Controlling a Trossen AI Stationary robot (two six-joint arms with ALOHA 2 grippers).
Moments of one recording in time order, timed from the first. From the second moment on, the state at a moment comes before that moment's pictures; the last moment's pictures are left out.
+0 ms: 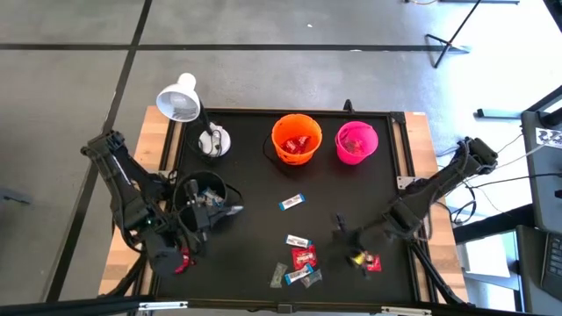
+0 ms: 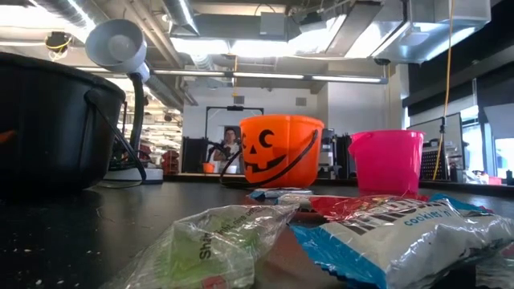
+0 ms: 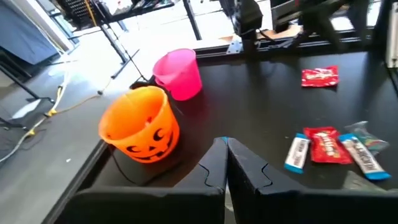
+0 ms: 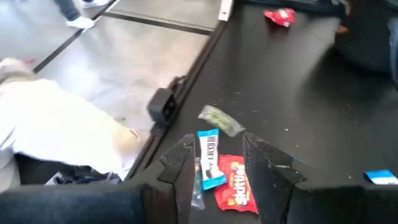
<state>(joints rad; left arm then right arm) -0.85 1.40 1.46 -1.09 -1.09 -0.69 0.66 1.36 1.03 -0.24 0.15 0.22</state>
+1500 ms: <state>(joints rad) -0.75 1.39 1.46 -1.07 -1.00 -0.54 0.56 1.29 1.03 -0.29 0.56 0.28</state>
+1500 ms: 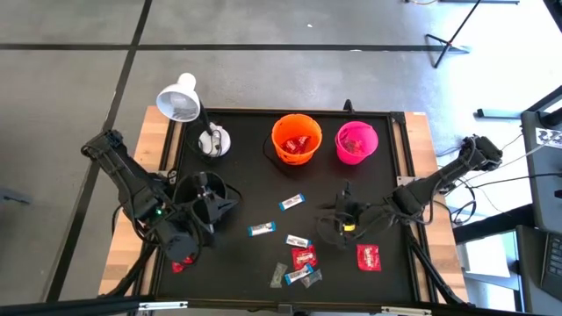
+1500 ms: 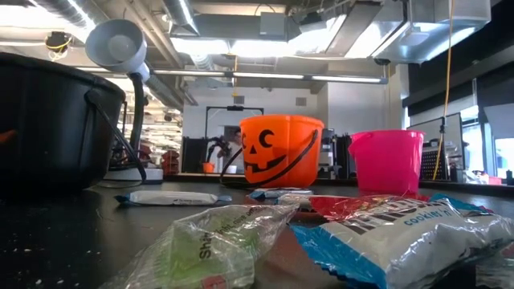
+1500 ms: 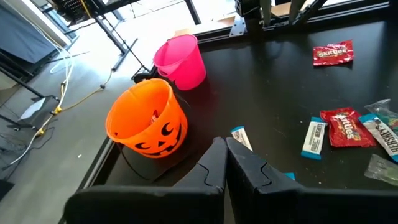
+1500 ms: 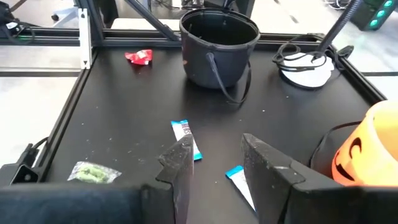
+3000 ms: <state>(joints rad) -0.76 1.39 1.46 -1.05 -0.95 -0.53 0.56 1.29 1.03 -0.29 0.51 0.28</state>
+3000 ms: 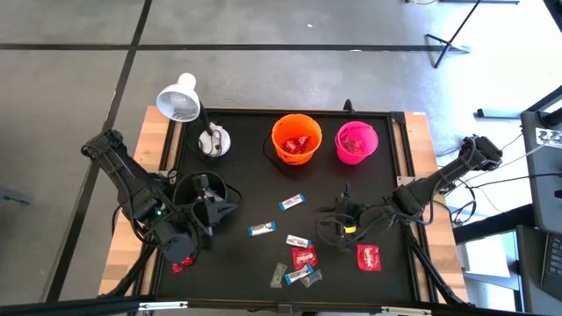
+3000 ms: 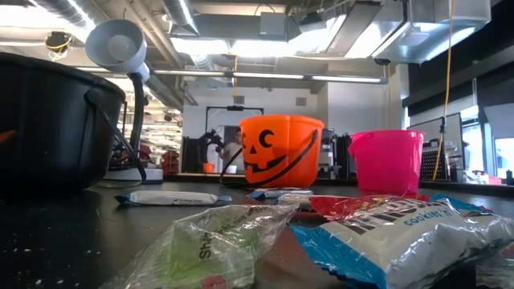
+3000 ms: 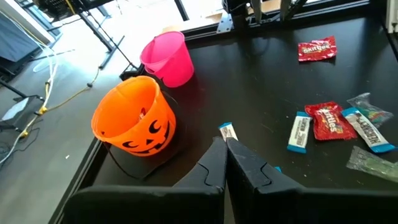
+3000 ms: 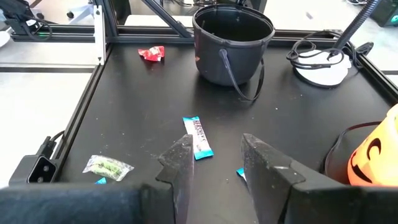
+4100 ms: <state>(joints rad) -0.76 1.39 1.46 -0.99 -0.93 -0.52 0.56 1.29 1.03 -0.29 0.51 0.28</state>
